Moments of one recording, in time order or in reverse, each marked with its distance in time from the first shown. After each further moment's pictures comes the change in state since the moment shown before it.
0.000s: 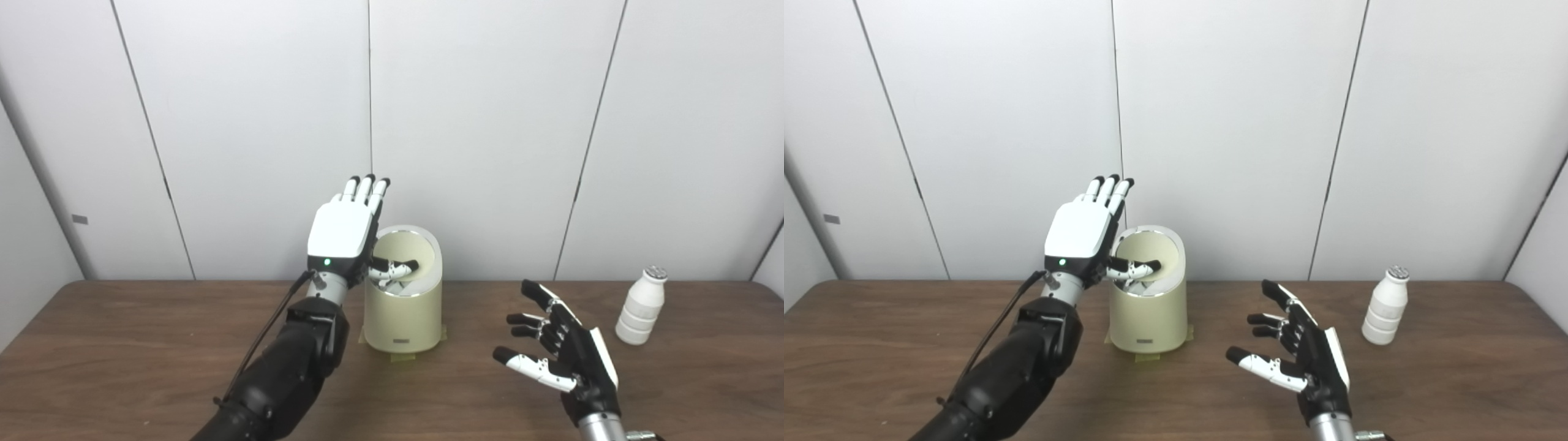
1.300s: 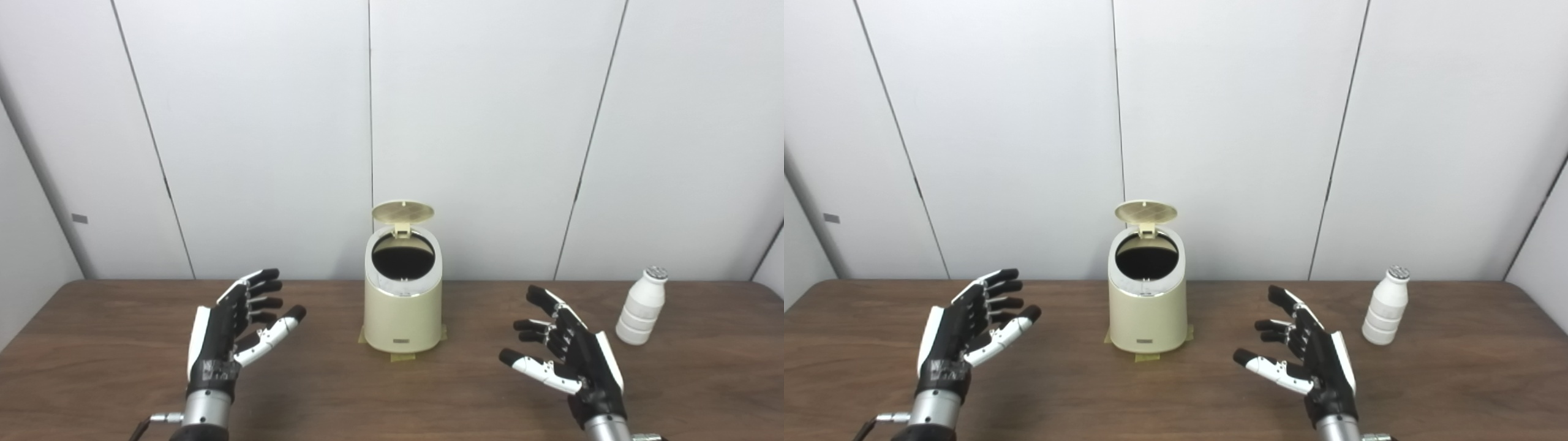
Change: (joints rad) left arm 0.618 -0.109 0.645 -0.555 -0.941 -0.196 -0.139; right arm -0.003 -0.017 -0.012 0.034 -0.009 -0.001 -0.009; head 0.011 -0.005
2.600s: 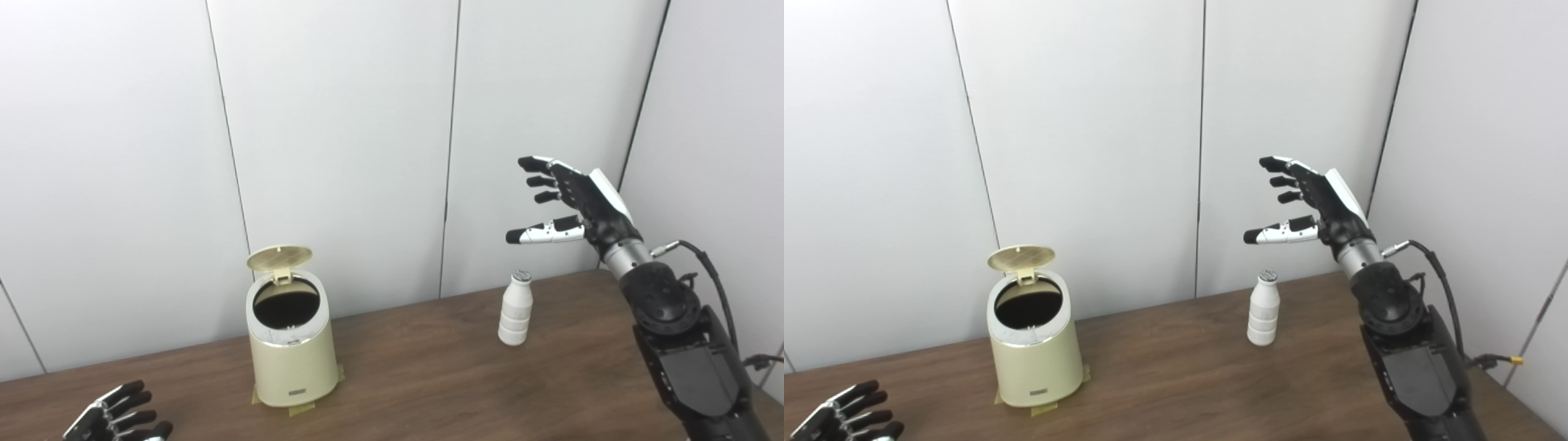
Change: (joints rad) left arm 0.018 0.053 0.039 0.154 -0.126 -0.156 -0.086; right arm -0.317 -0.529 -0.143 -0.067 -0.107 0.294 0.140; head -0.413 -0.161
